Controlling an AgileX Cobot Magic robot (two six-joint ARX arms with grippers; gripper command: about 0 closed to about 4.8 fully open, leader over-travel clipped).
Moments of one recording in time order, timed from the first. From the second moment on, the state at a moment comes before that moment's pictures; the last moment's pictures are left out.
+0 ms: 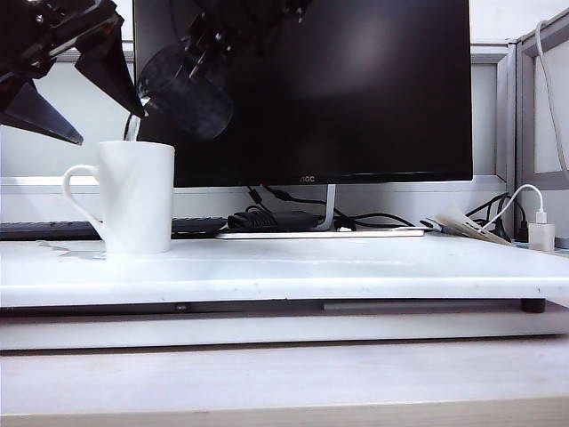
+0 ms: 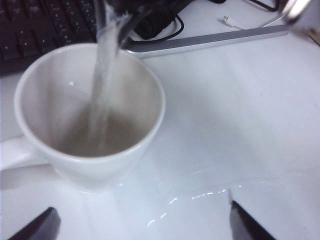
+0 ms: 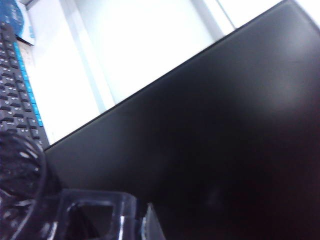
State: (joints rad) left arm -0.25 1.20 0.90 -0.27 0.24 -0.11; right arm 0.69 2.05 1.83 0.24 -0.05 -1.00
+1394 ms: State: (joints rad) left arm -0.25 1.20 0.90 -0.27 0.22 -0.08; right arm 0.67 2.06 1.84 0.29 -0.11 -1.20
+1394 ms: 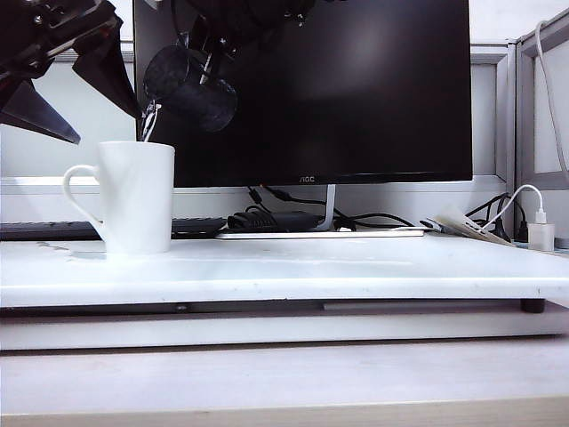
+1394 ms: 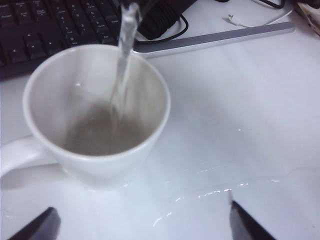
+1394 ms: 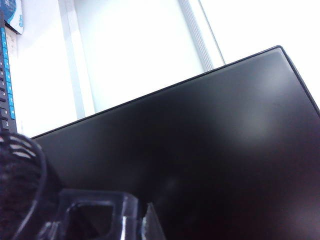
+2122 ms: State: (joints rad) left arm -0.25 1.19 0.90 -0.27 0.20 -0.08; right arm 0.67 2.06 1.84 0.34 -0.13 -1.31
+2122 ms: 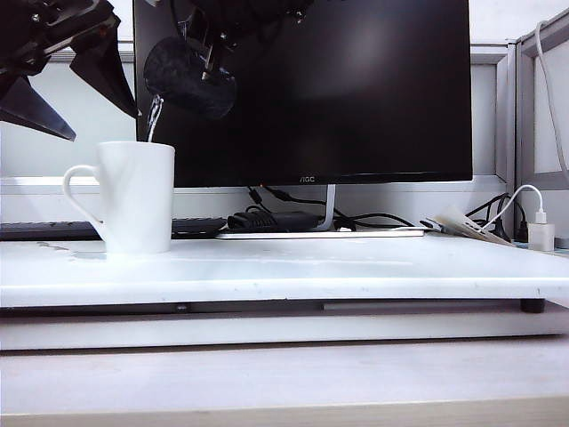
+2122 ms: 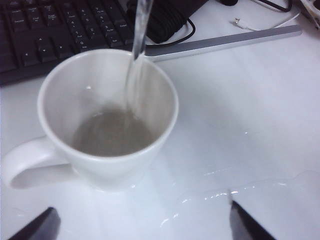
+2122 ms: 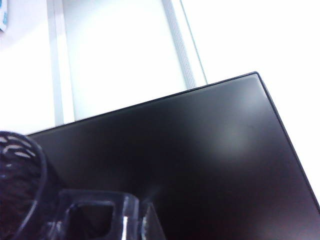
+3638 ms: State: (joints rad) left arm -0.26 0.61 0.87 -0.52 0.26 -0.08; right arm 0.62 0.70 0.76 0.02 0.34 -0.02
